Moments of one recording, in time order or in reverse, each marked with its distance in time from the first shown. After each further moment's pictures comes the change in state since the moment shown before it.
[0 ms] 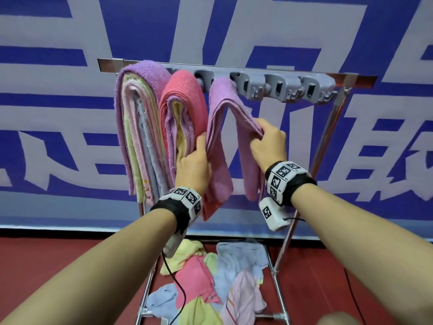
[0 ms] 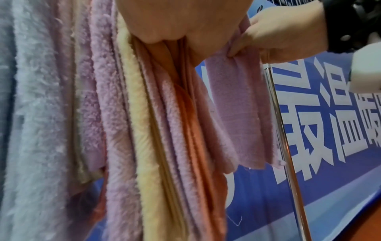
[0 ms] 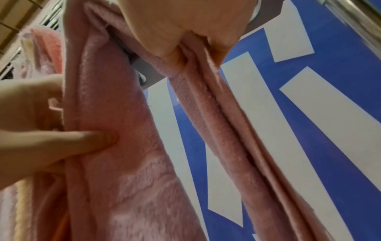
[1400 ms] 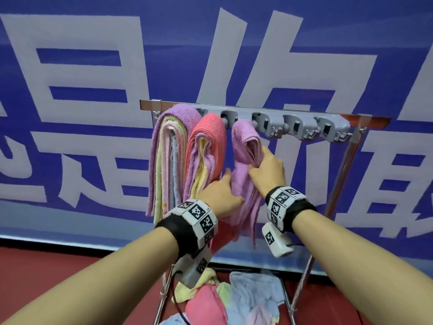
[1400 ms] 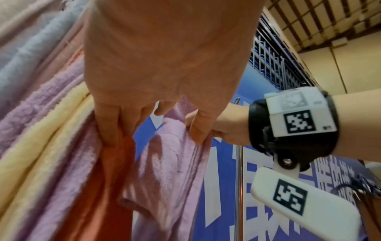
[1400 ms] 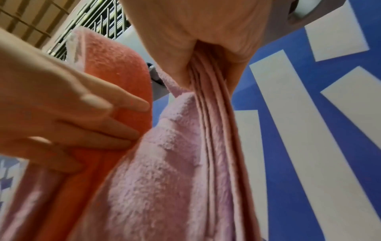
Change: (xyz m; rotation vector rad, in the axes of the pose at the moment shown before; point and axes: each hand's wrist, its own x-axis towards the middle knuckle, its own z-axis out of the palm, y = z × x) left_hand 0.011 0.017 -0.054 -0.072 -0.516 -0.090; right_hand 0.000 -0.052 0.018 -0.060 -0.152 0.113
